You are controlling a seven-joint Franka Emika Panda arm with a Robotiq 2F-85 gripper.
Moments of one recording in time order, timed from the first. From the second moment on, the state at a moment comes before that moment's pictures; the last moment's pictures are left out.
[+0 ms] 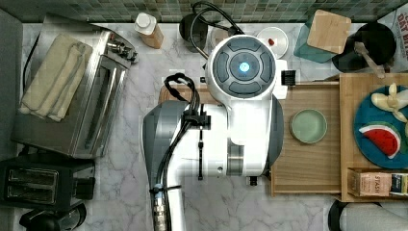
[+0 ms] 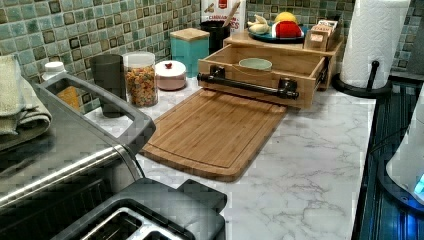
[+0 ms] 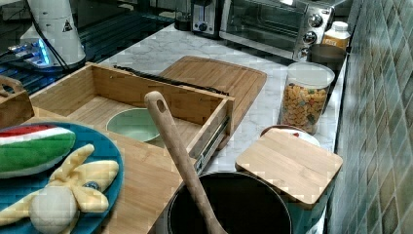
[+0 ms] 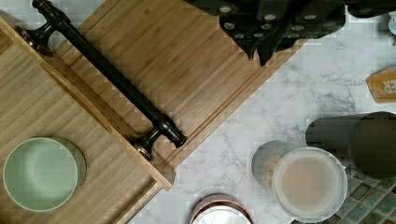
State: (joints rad) arm 0.00 0.02 -0.01 -1.74 -0.01 0.27 0.00
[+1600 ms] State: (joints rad) arm 0.01 -0.01 0.01 -2.02 -0.07 0.48 -0.45
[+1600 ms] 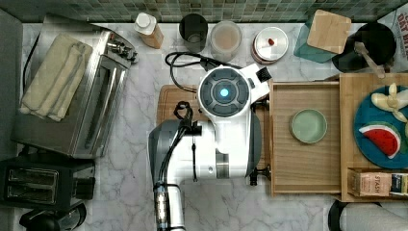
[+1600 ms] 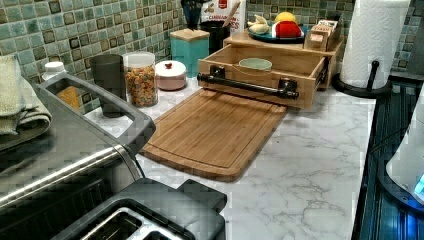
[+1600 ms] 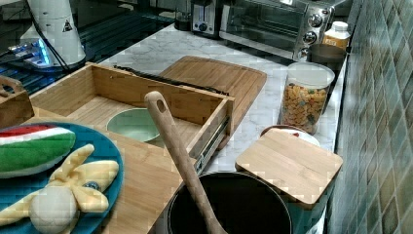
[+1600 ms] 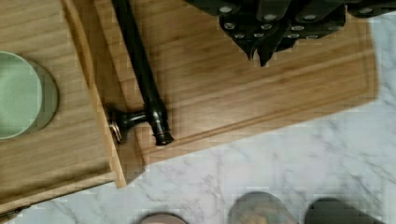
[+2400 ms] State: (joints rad) arm 0.02 0.00 0.03 -2.19 -0.13 0.71 -0.55
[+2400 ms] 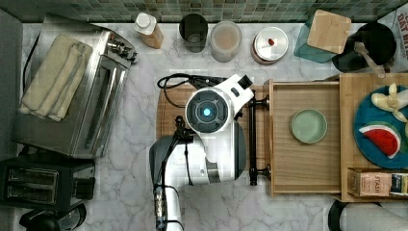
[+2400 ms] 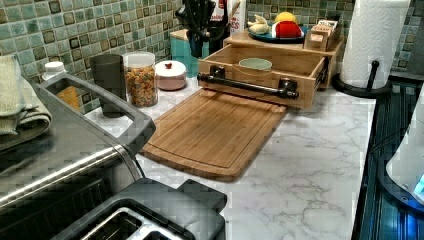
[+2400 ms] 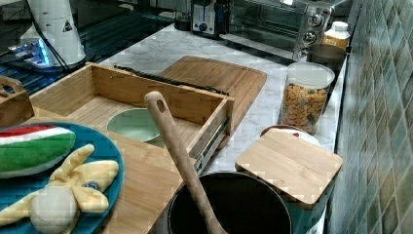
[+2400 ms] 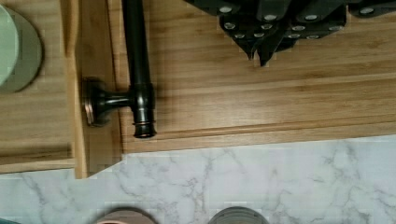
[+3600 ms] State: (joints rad) arm 0.00 0.12 0.01 -2.36 -0.21 0.87 -0.64
